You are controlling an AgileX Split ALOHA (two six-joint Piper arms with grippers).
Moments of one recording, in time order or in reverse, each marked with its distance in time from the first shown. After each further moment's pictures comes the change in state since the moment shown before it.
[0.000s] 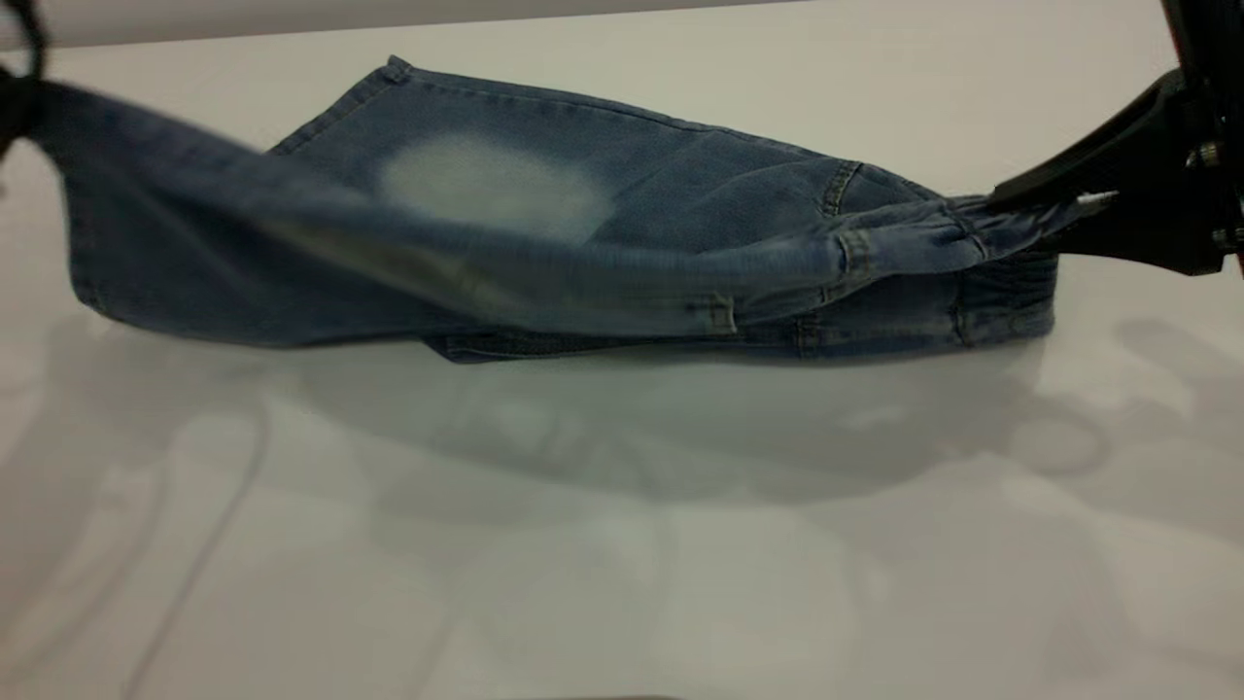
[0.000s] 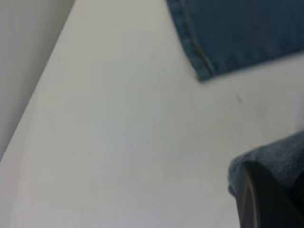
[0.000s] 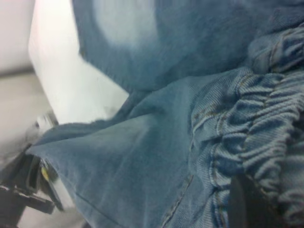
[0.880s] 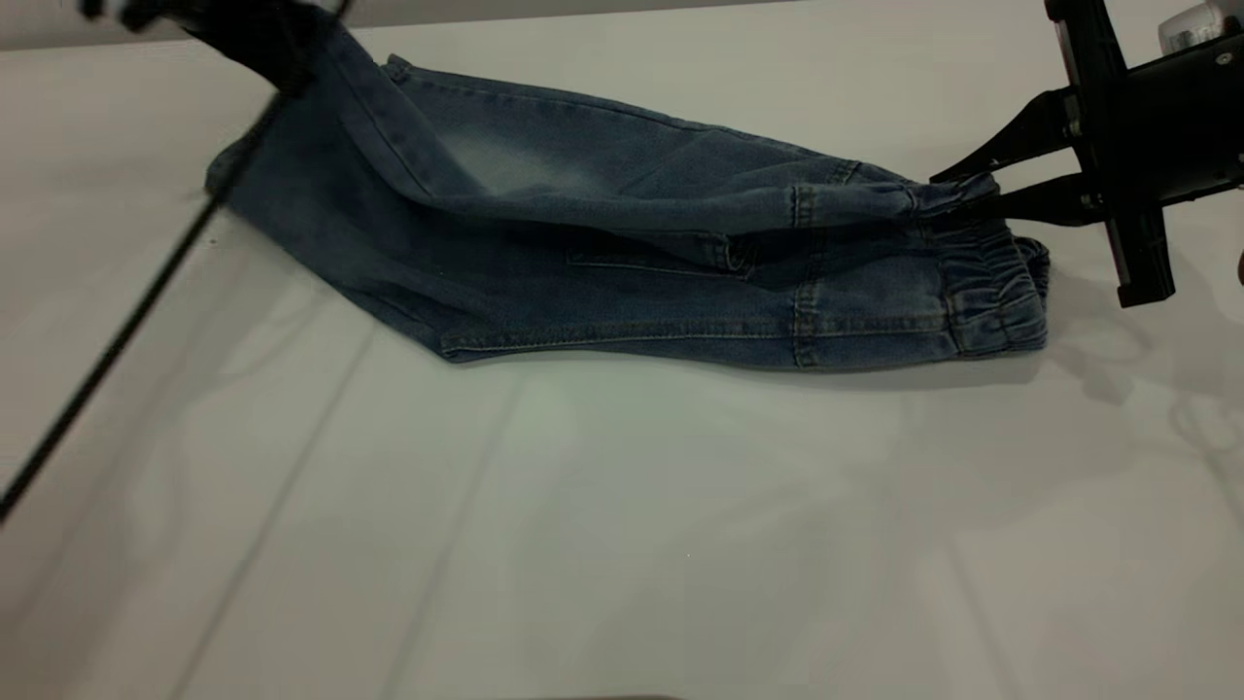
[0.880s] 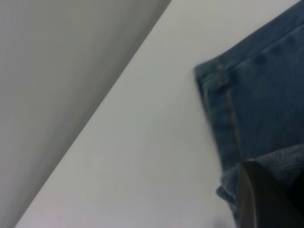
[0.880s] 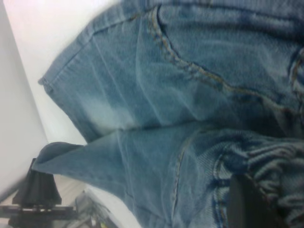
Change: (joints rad) left arm -0.130 0.601 -0.678 0.002 0.011 -0.164; right arm 0.000 0.354 -0.354 0.022 -0.057 0.339
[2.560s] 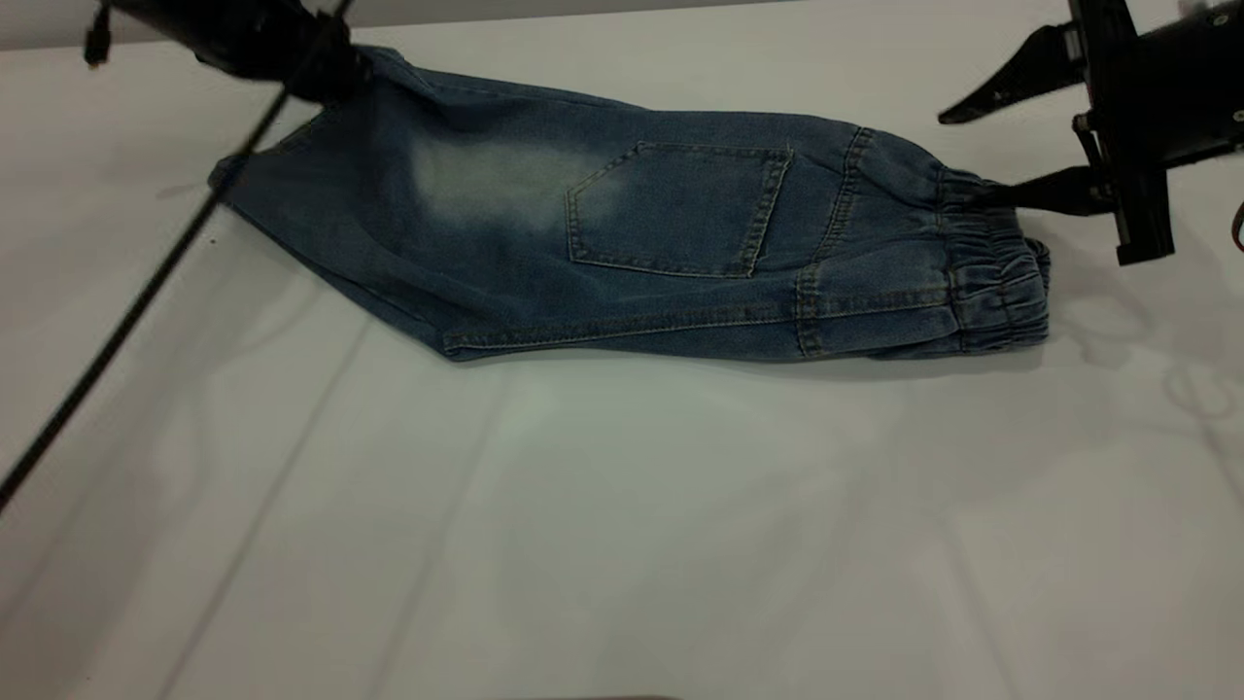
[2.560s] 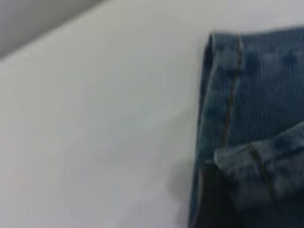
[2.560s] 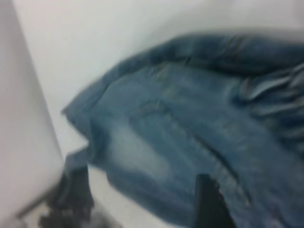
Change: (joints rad) left arm 0.002 0.074 -0.087 -0.230 0.059 -0.263; right arm -0.007 0.000 -0.063 0.004 -0.018 0.033
